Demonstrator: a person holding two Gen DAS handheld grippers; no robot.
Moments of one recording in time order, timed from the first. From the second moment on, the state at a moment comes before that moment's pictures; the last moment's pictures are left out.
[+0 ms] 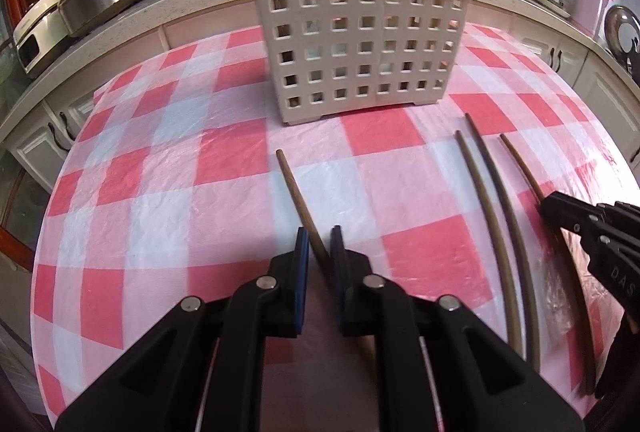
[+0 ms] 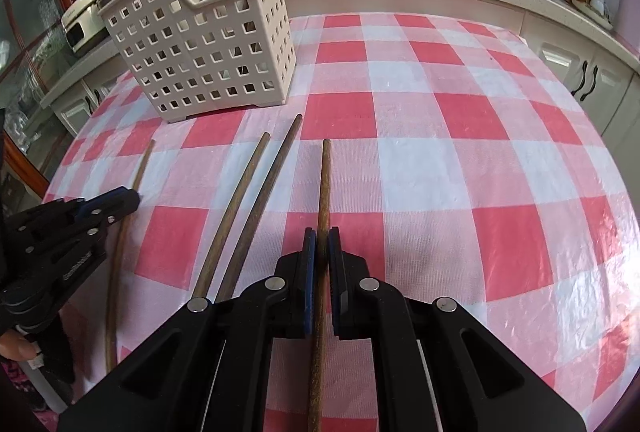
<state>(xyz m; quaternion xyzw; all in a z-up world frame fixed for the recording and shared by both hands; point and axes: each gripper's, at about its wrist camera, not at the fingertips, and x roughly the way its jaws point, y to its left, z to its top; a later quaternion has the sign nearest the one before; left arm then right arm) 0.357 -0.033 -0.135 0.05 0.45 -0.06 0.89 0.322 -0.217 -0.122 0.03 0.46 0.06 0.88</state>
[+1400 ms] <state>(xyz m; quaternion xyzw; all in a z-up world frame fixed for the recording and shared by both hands) 0.237 -0.004 -0.019 -0.01 0.28 -0.08 0.96 0.235 -0.200 -0.013 0.01 0.31 0.10 0.94</state>
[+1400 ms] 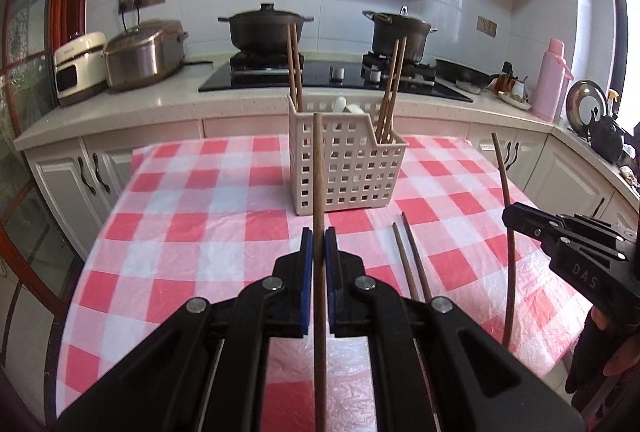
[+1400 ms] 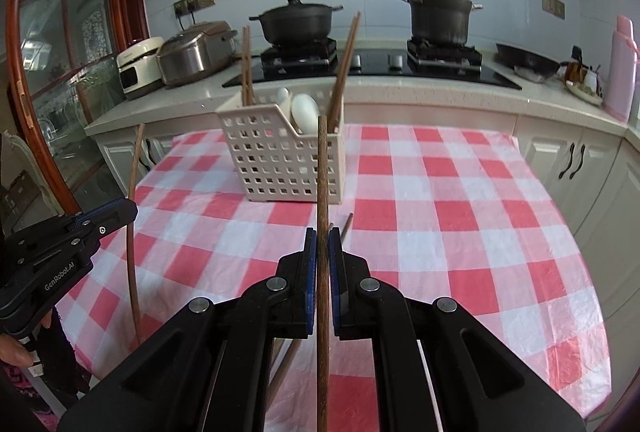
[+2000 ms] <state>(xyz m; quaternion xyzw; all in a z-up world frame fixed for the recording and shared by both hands) 0.181 -0.004 0.005 0.00 0.23 -0.09 0.97 0.196 -0.200 0.016 0.01 0.27 0.11 0.96</state>
